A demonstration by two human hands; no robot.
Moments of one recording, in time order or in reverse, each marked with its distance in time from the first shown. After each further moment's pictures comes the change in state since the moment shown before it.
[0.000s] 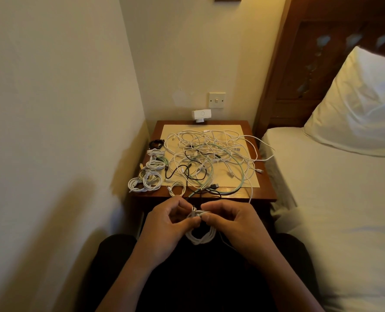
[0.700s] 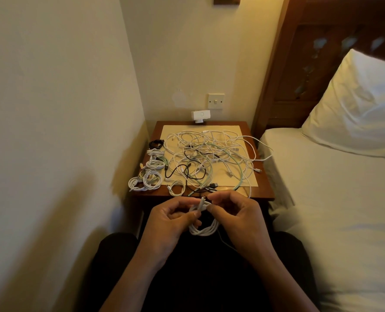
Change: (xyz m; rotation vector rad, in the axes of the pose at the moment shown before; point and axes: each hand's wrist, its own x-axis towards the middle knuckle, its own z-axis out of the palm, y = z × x) left_hand -0.011 0.008 0.011 -0.334 0.040 -0.072; right_hand -0.009 -0.004 0.008 0.056 0.232 -0.131
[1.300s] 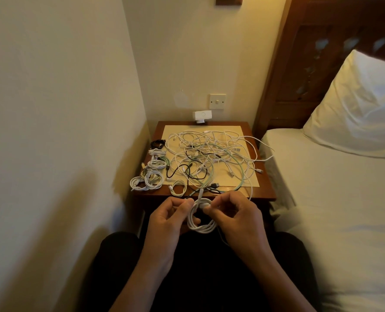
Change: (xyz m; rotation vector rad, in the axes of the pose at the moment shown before) left_hand -0.004 -0.010 0.007 -0.212 0.139 -0.024; right_hand -0.003 0.003 0.008 -0.143 0.063 -0.071
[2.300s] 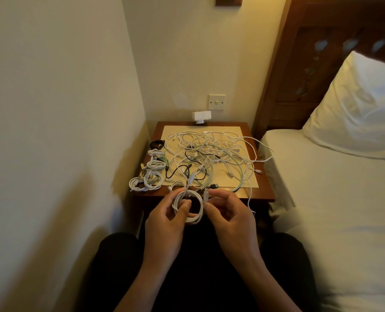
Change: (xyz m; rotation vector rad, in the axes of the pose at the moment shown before) left_hand 0.011 -0.011 -0.003 0.411 0.173 0.232; right_hand -0.006 -0.002 0.016 0.275 0.014 0.084
